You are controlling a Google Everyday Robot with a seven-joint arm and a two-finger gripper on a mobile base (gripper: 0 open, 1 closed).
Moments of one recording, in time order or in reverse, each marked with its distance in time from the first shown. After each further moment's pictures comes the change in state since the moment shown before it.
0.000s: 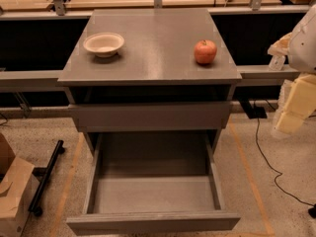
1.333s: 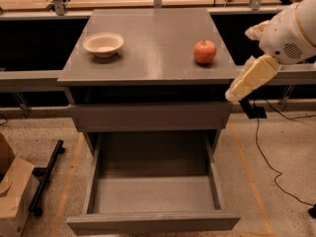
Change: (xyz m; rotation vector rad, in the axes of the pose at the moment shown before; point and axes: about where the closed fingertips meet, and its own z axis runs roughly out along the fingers) arm -0.052 -0.082 0.041 0.104 -0.382 0.123
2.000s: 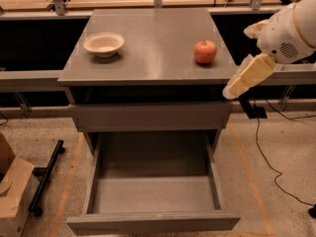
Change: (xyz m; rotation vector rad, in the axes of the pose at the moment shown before) arm -0.006 -0.008 0.005 0.020 -0.031 0.008
